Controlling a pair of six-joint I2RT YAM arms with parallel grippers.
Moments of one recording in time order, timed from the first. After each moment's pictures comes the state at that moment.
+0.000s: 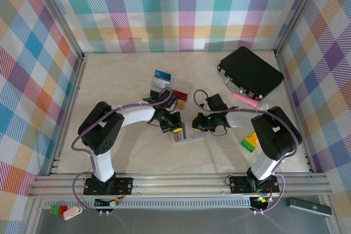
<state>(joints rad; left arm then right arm) -0.68 1.84 1.09 -0.44 0.43 -0.94 0.51 1.67 0.75 -0.14 -0.54 0.70</state>
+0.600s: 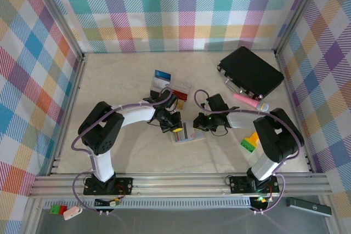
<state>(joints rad) -0.68 1.84 1.10 -0.45 0.42 -0.94 0.51 1.64 0.75 -0.16 -0.50 0.68</state>
